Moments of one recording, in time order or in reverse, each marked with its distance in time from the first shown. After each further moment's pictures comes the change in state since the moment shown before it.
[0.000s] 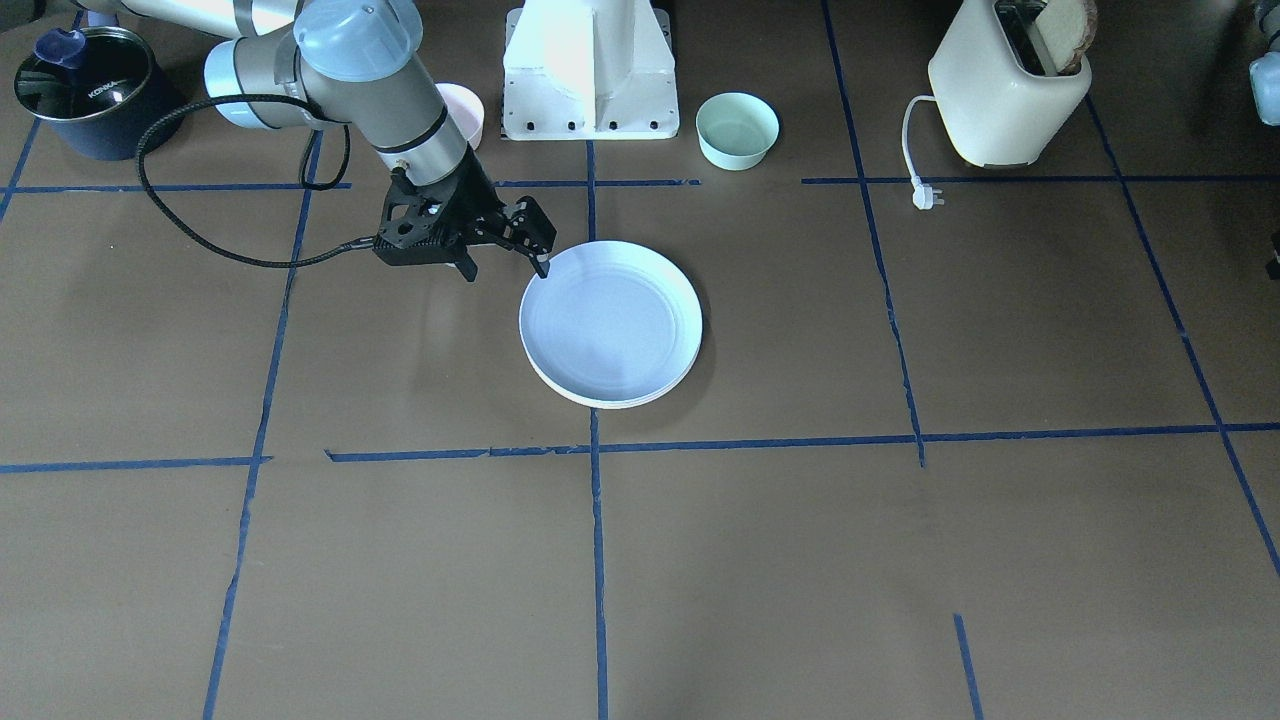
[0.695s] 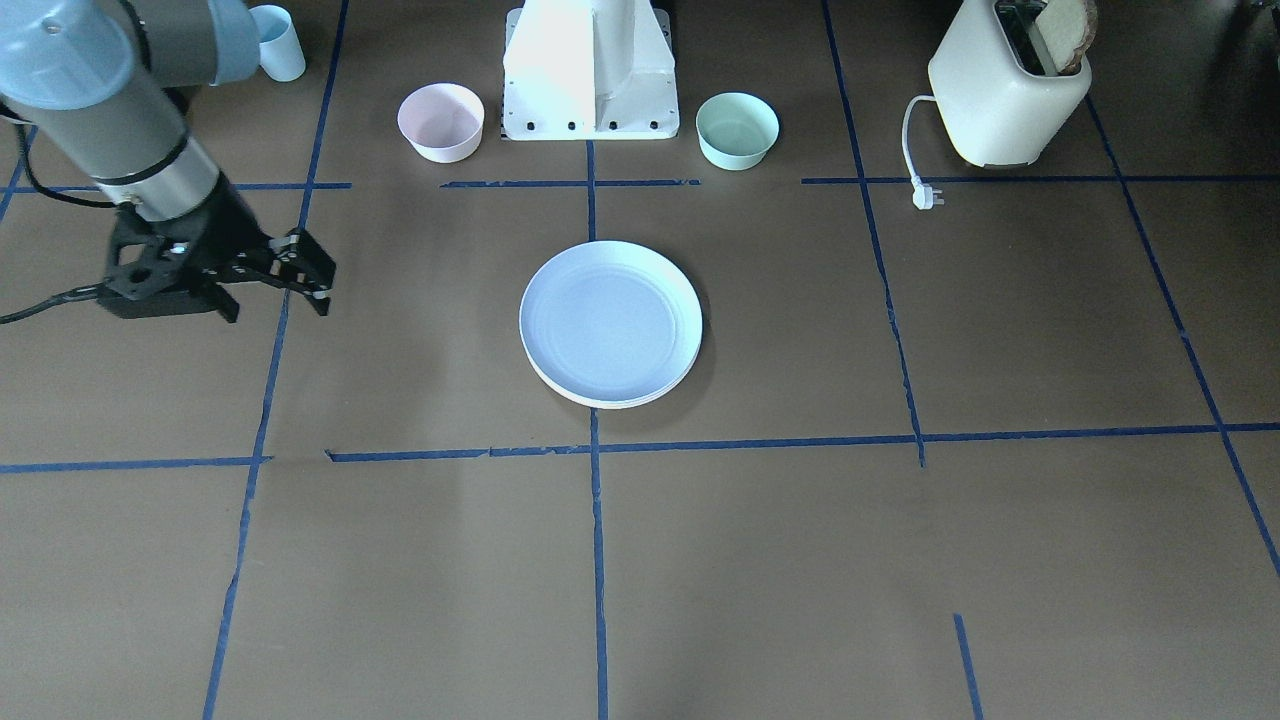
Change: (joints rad) left arm -0.070 -0.009 -0.018 0.091 -0.110 0.003; right arm 0.345 -0.189 0.118 -0.296 0.234 -0.612
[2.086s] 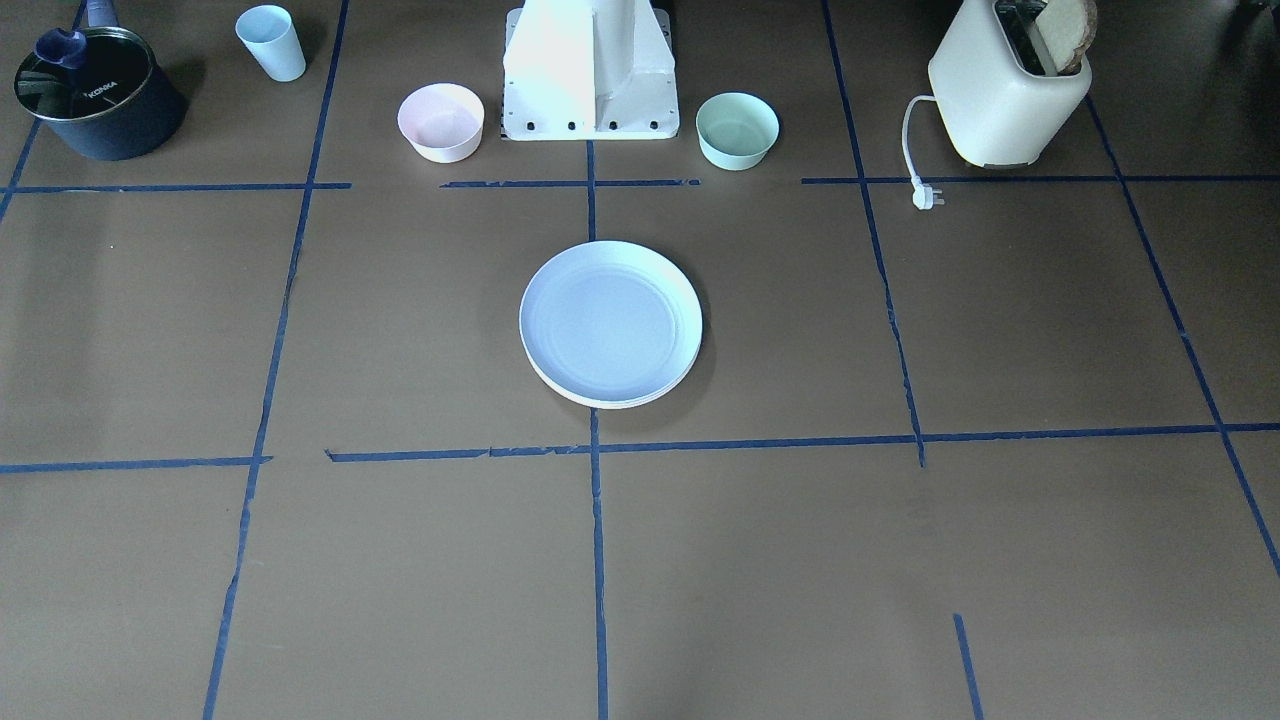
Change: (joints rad) left arm -0.114 -0.084 -0.003 0.303 -0.011 0.273; right arm 0.586 -0.330 -0.240 -0.015 0.265 -0.834
